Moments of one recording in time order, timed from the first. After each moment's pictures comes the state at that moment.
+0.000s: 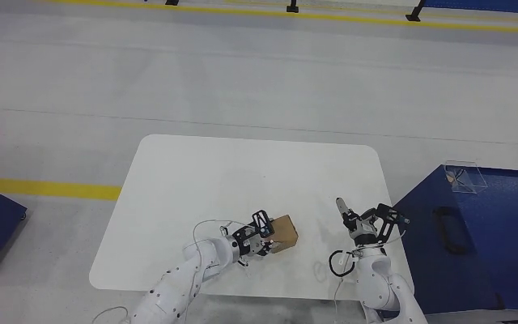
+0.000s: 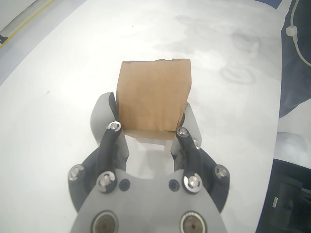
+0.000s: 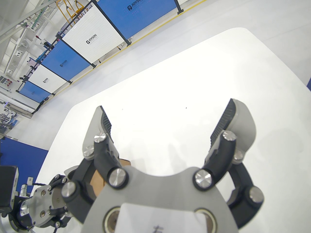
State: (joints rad) left arm 0.98 -1.36 -0.82 -1.15 1.52 -0.52 0.04; right arm -1.55 -1.34 1.52 -1.65 -0.82 0.05 -0.05
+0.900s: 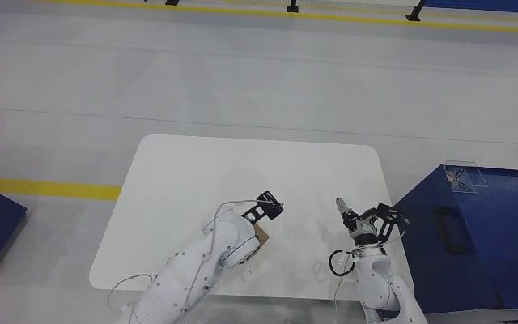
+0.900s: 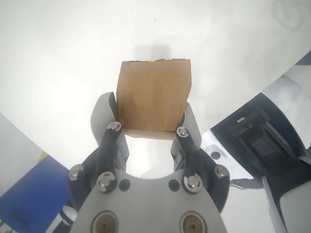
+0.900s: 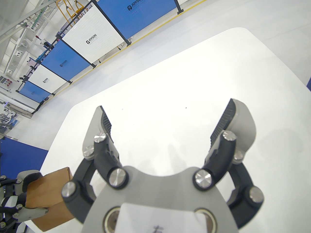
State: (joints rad) left arm 0.79 -1.43 -0.74 -1.56 1.24 -0.08 -1.52; right arm -1.55 -1.34 1.52 -1.65 -0.82 0.05 -0.05
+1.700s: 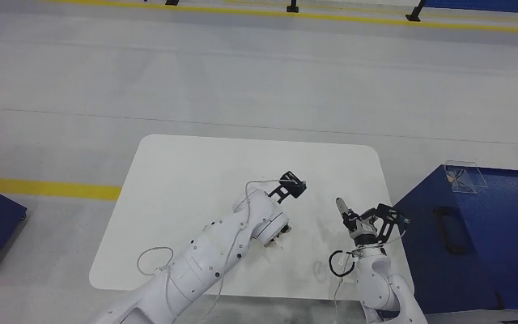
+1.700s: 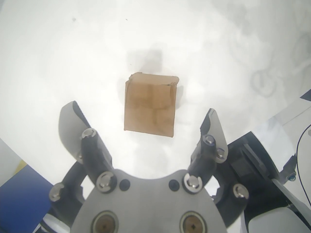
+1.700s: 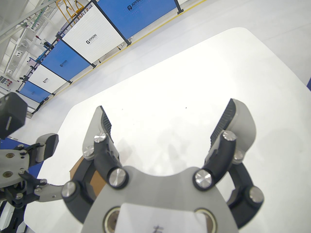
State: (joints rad) left arm 0.64 -1.55 -0.65 -1.33 1.18 0.03 -1.24; right arm -1.55 -1.34 1.52 -1.65 -0.82 0.05 -0.05
